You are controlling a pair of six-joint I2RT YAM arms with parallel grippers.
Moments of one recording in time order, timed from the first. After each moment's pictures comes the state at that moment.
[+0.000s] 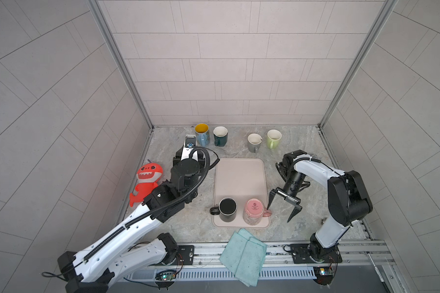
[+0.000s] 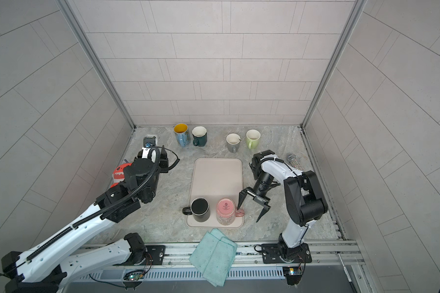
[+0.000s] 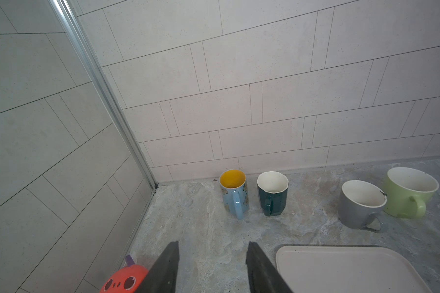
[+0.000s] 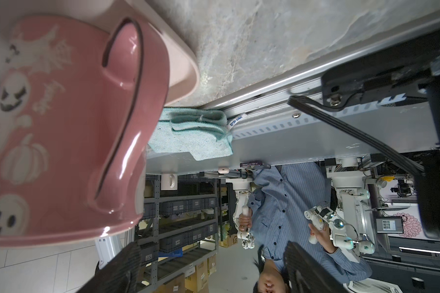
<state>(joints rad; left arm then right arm) -0.81 0.92 1.01 -0.30 -0.92 0.02 0.28 1.72 1.18 -1.69 -0.70 0.69</state>
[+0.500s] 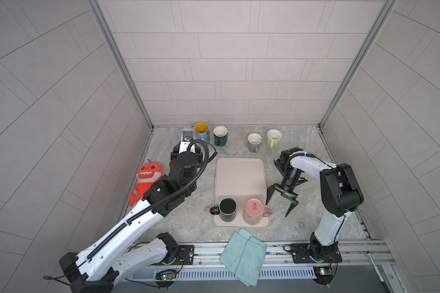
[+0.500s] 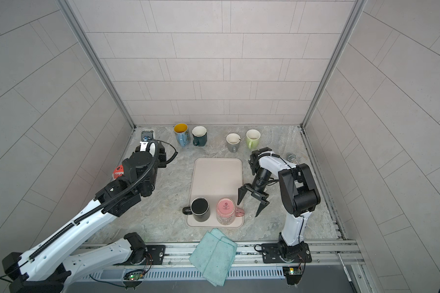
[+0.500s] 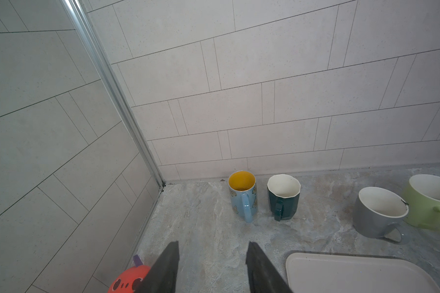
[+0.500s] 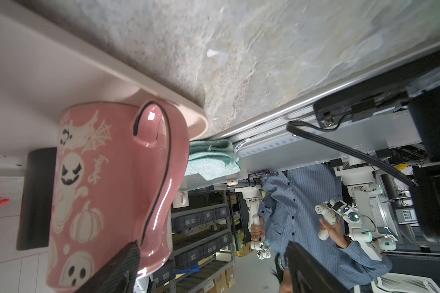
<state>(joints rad) -0.72 0.95 1.06 -0.32 -0.88 0.02 0.26 1.82 1.21 -1.62 -0.64 0.83</state>
